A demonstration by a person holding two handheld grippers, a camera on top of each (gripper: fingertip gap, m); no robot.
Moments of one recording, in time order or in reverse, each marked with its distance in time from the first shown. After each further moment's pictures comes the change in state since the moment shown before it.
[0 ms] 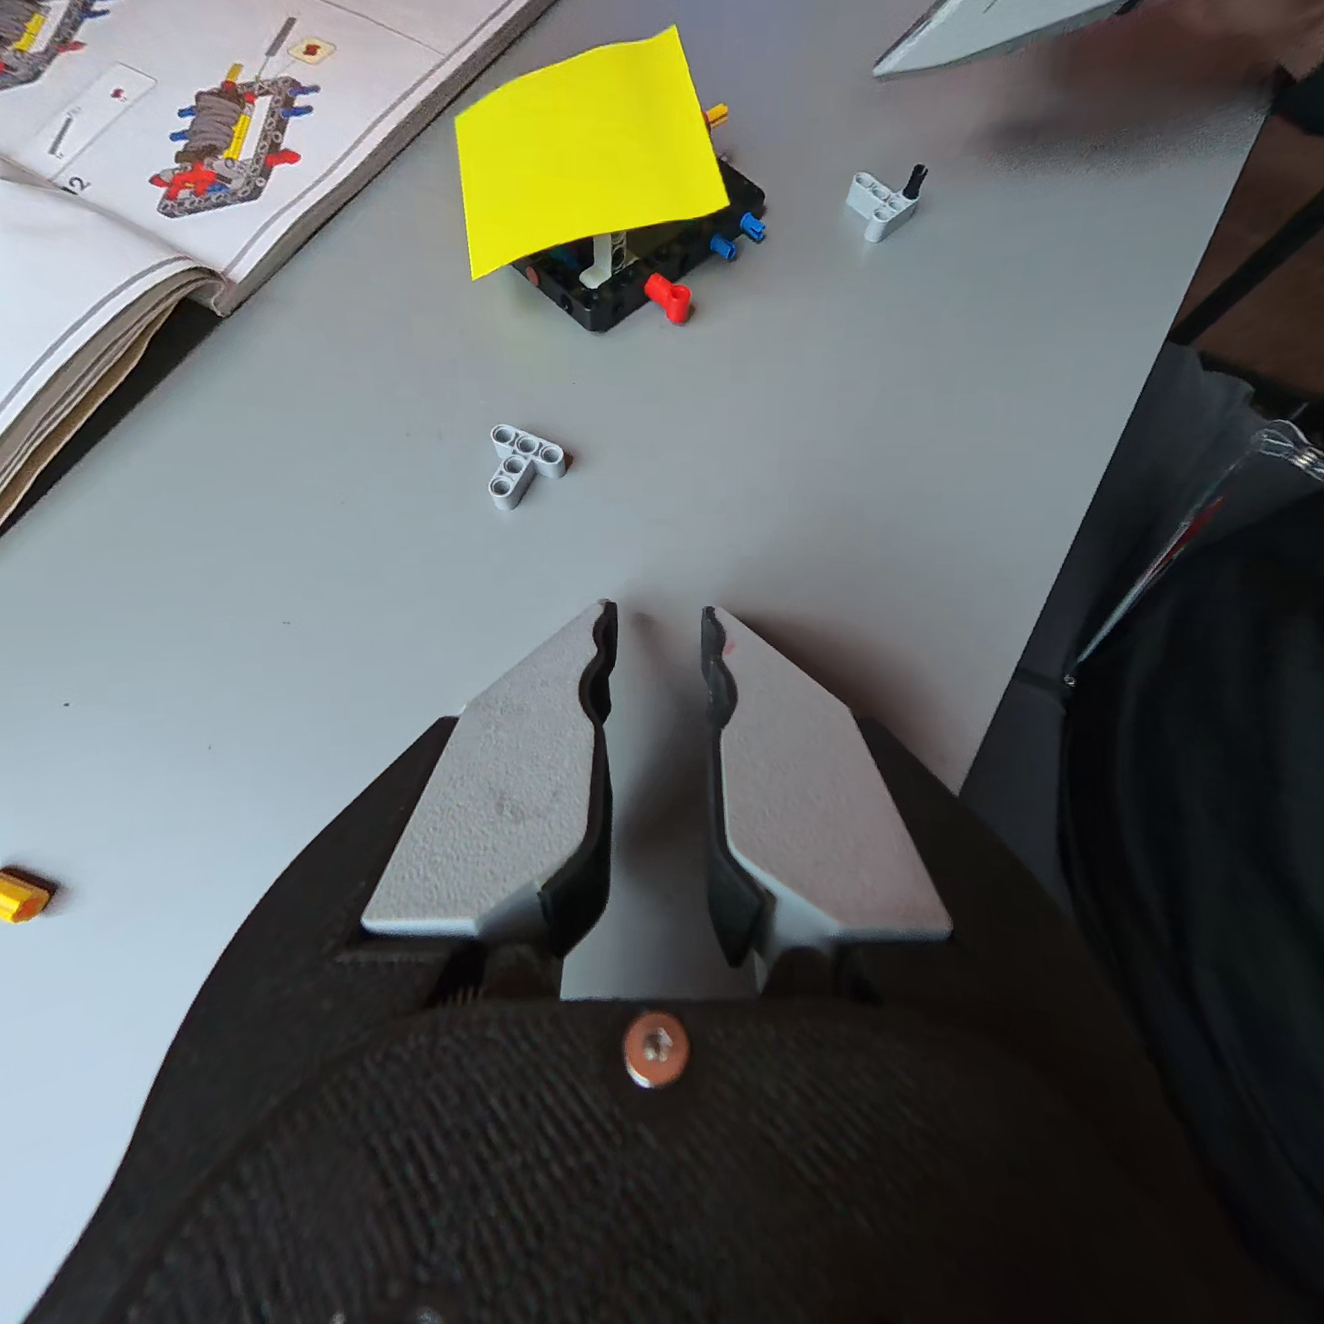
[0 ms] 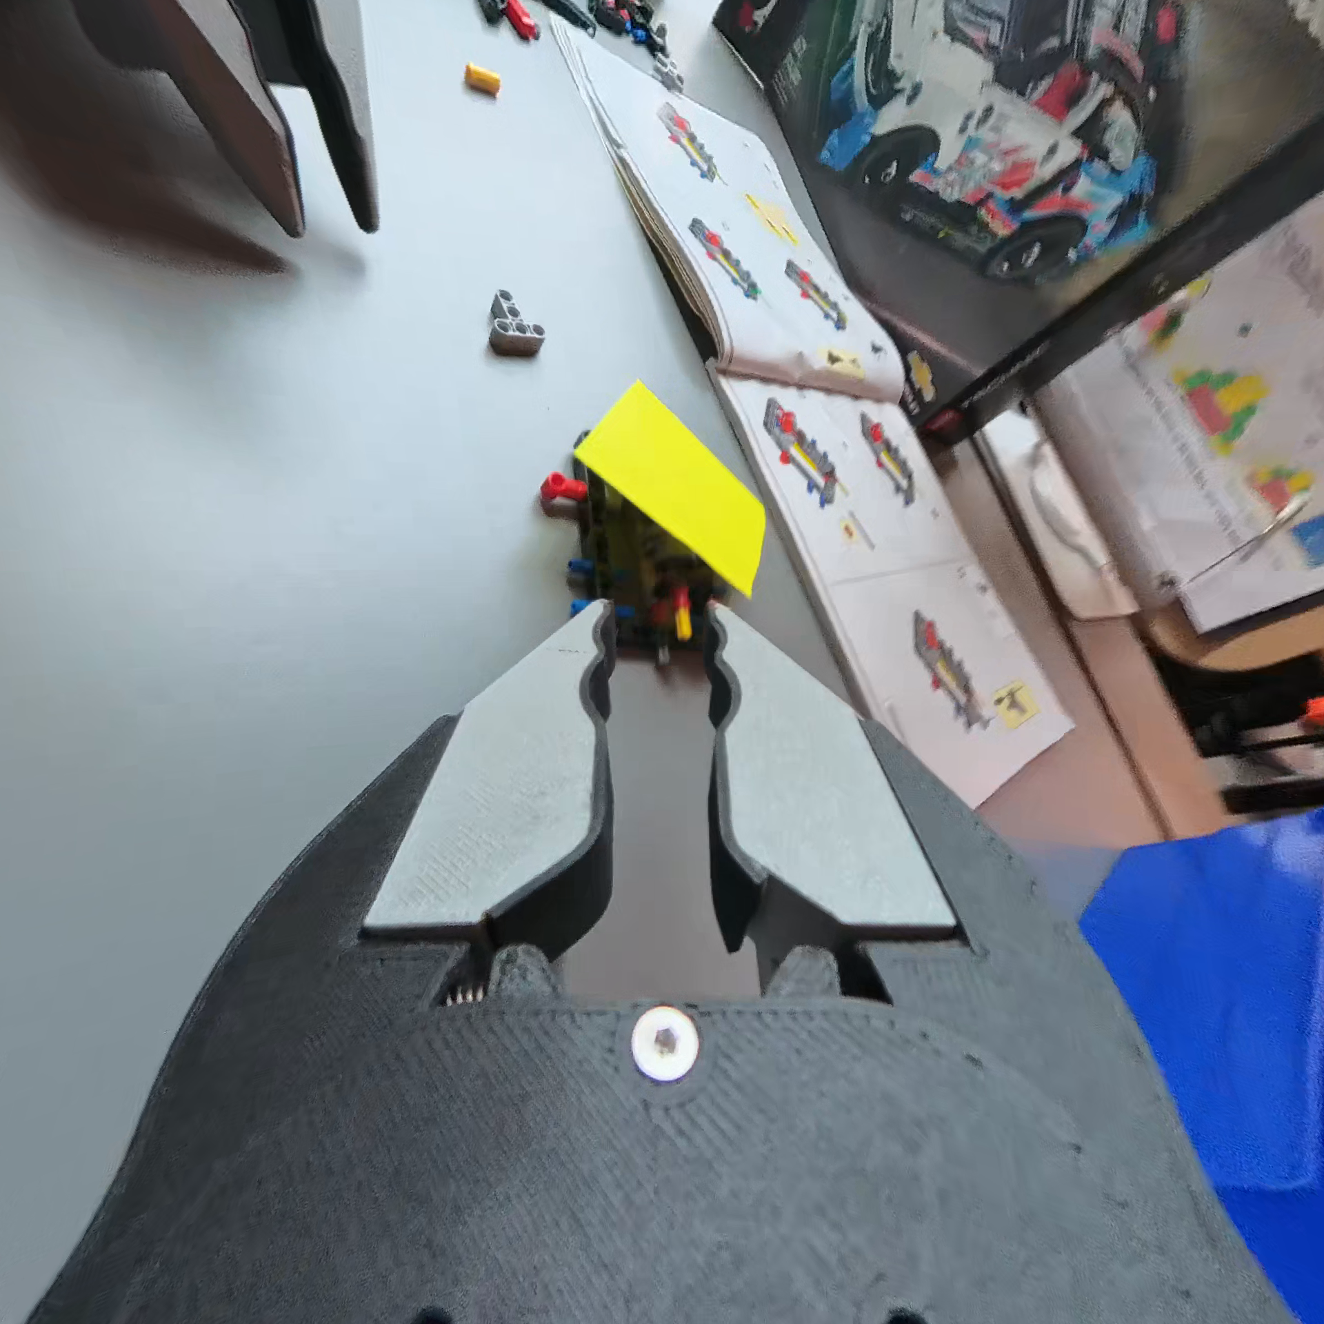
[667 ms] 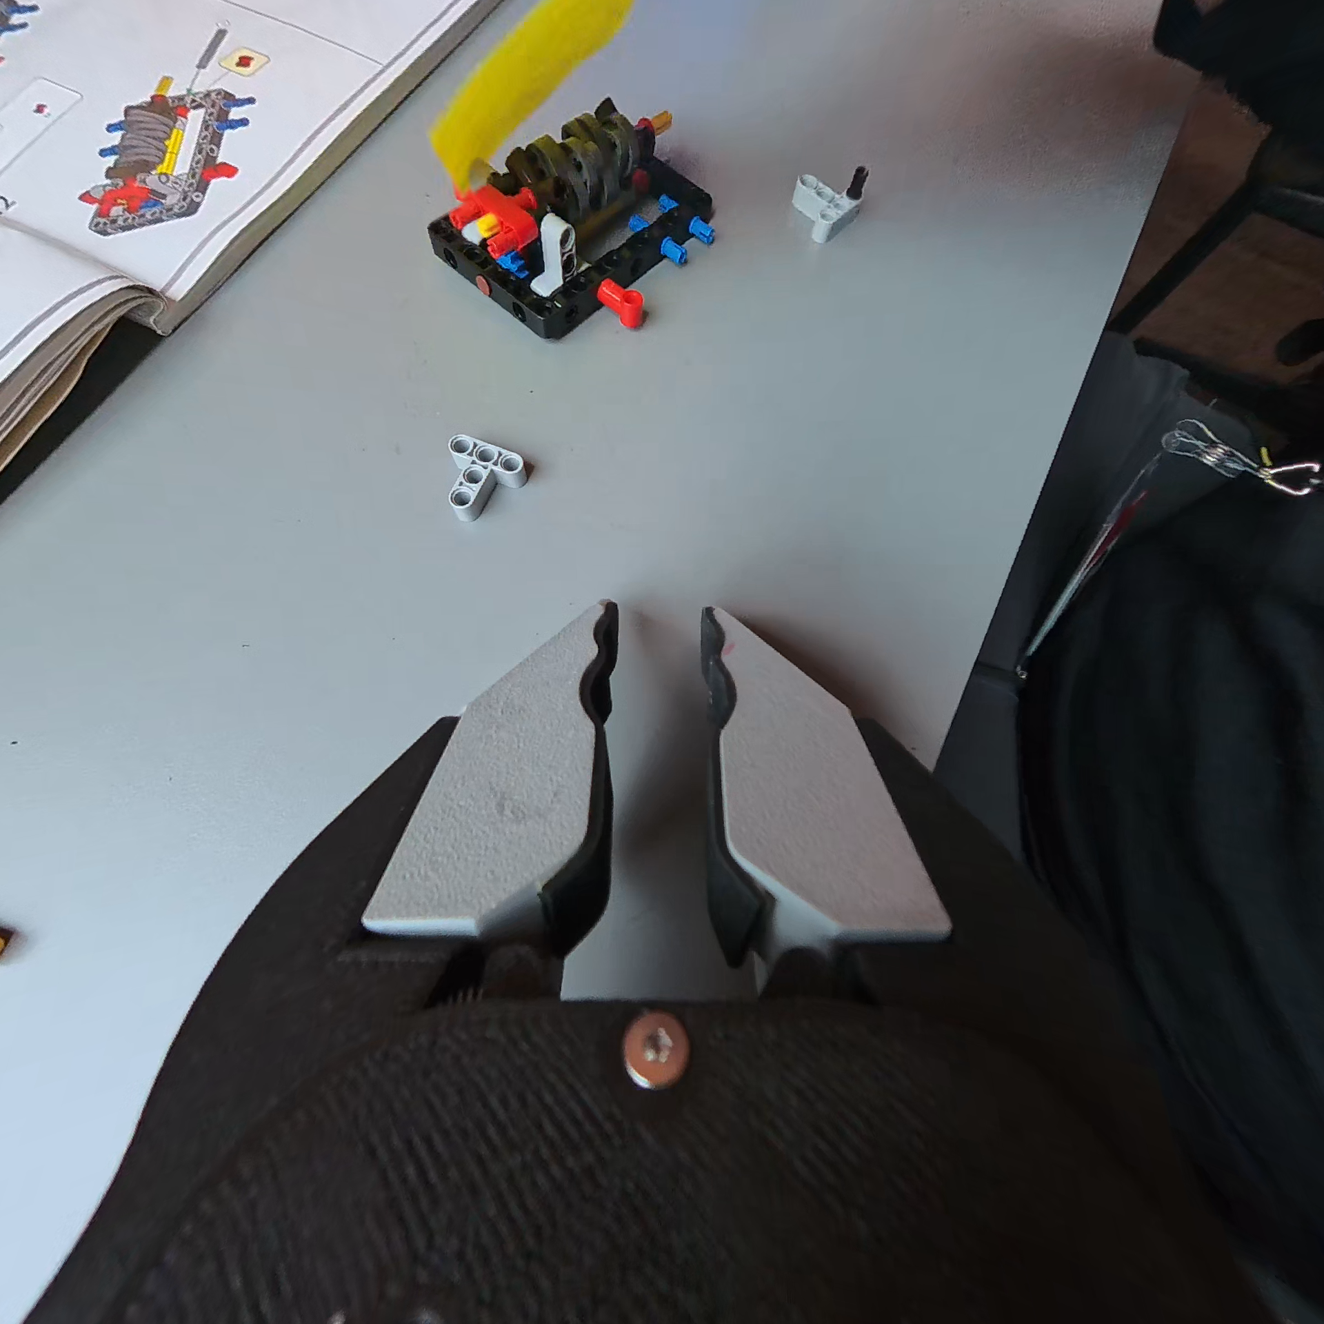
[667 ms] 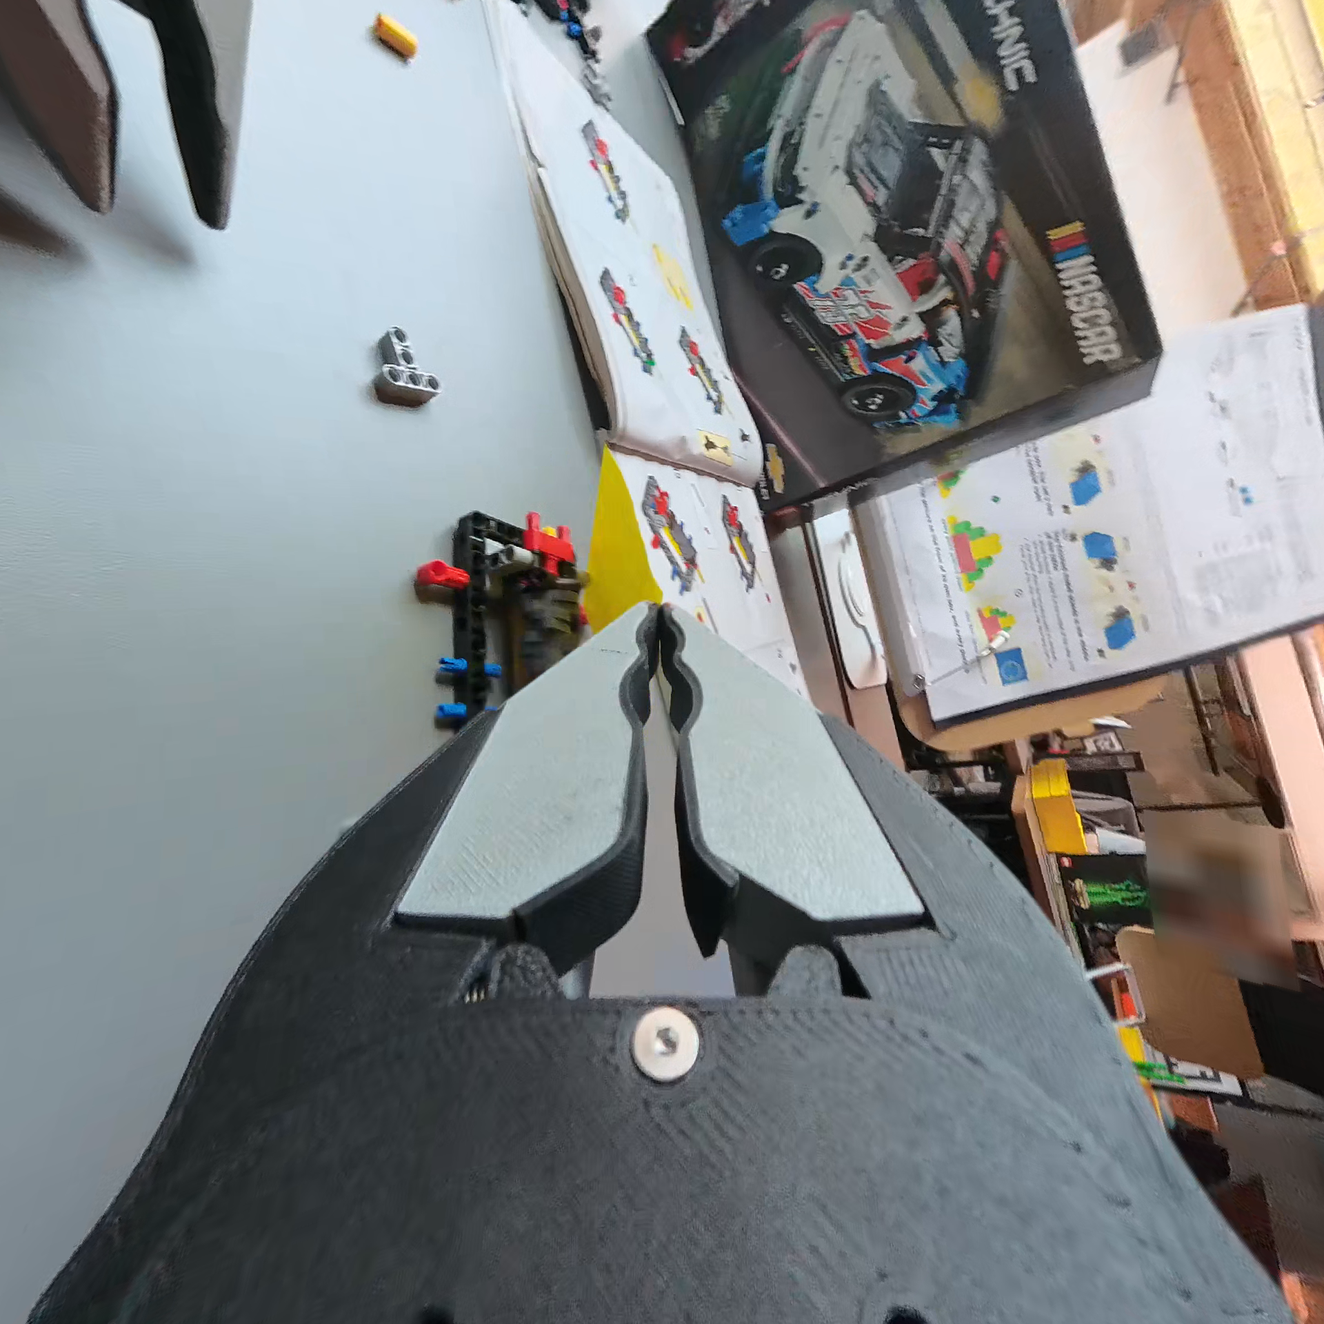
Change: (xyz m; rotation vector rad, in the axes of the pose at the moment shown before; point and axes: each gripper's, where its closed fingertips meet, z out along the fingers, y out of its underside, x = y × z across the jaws) left arm 0.009 -0.001 0.000 0.006 0.060 0.023; right arm 0.020 -0.048 0.022 -0.061 0.197 -0.329
